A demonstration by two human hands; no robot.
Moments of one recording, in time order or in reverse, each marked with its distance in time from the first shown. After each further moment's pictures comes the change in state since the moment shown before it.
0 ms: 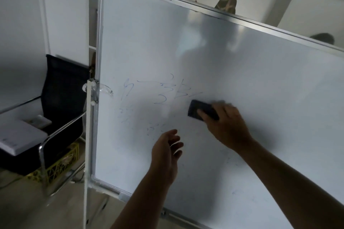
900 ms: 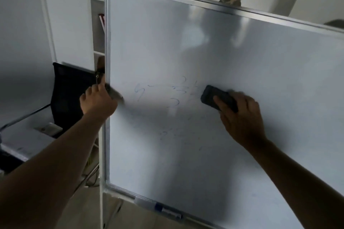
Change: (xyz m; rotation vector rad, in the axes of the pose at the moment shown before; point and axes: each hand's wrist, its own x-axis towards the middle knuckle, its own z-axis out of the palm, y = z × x) left_hand 0.163 0.212 -0.116 1.836 0.630 0.762; right_hand 0.027 -0.011 0.006 0.027 0.131 0.239
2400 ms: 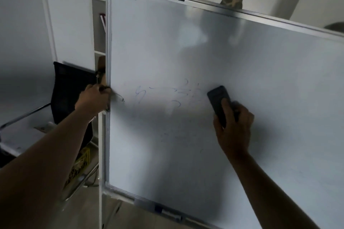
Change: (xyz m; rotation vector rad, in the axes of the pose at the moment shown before) left_hand 0.025 -0.023 -0.010 -0.314 -0.184 -0.077; right_hand -0.010 -0.045 0.015 0.267 0.084 0.446
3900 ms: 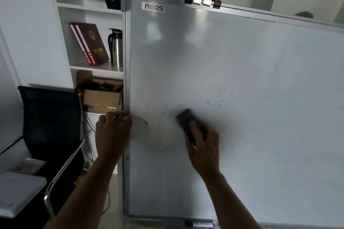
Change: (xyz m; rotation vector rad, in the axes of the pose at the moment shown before) left_hand 0.006 -0.023 0.014 -0.354 0.096 0.221; right_hand -0.029 -0.166 0.109 0.107 0.043 0.339
